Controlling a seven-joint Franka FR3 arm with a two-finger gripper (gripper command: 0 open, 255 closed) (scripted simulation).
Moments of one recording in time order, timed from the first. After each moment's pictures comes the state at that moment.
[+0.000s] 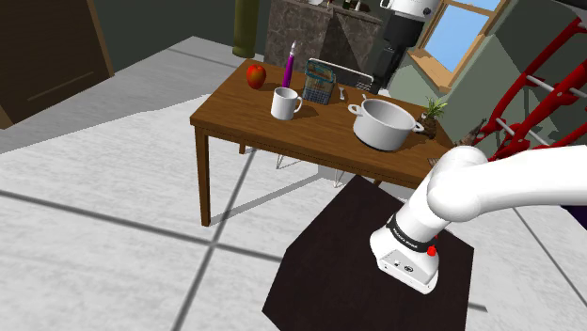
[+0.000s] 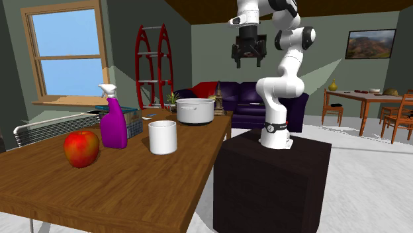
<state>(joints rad) -0.02 -0.83 -0.07 -2.37 -0.02 1.49 -0.15</state>
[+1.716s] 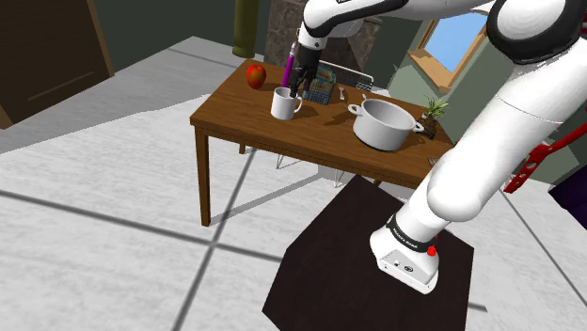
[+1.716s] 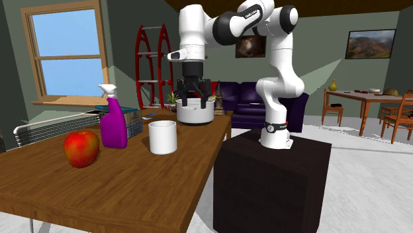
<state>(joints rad) -0.01 0.02 -0.16 -2.03 0.01 2.04 -0.28</state>
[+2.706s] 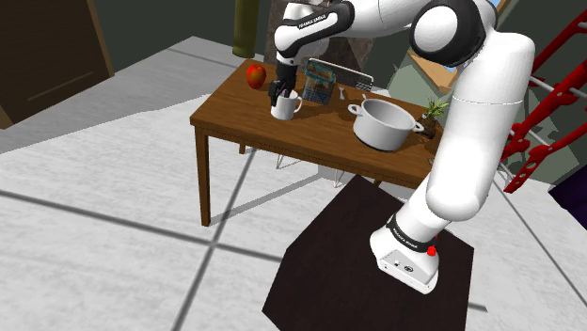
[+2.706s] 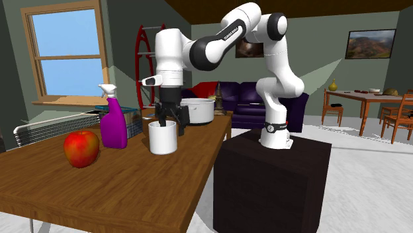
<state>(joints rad) -0.04 0.37 -0.16 -1.79 0.07 2.16 -0.33</state>
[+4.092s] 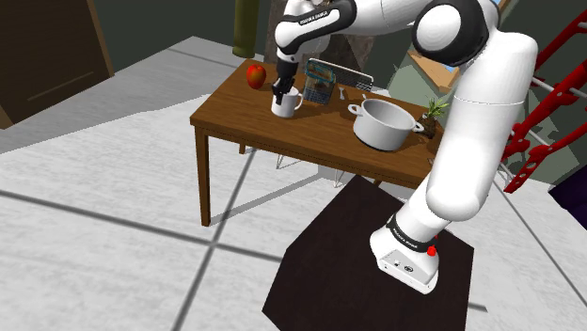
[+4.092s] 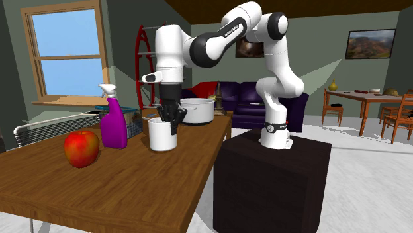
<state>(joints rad) -0.03 0.35 -0.16 -1.78 0.07 2.13 -0.33</state>
